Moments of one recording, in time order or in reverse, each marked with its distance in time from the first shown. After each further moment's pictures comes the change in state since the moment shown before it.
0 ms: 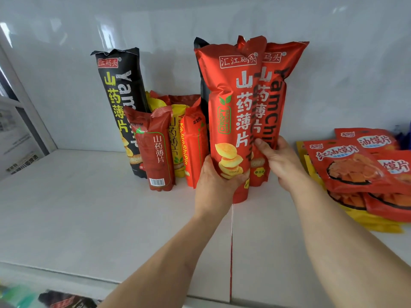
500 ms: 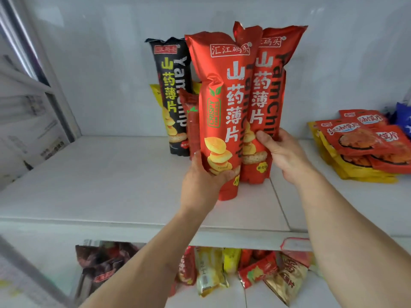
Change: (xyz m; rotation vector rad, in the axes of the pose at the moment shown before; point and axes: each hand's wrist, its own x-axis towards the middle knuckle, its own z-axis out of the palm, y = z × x) left_hand -0.050 -0.050 -0.165 -0.087 -0.126 0.007; right_hand -0.123 -0.041 0.093 -0.050 -0.001 -0.055
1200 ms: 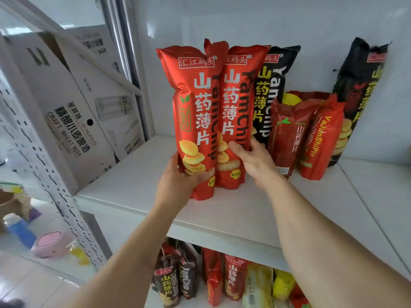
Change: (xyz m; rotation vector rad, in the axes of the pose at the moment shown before) left_hand 0.035 -0.078 -0.212 0.008 0.208 -0.138; right_hand 0.007 -0.015 0.254 0.030 -0.262 0.002
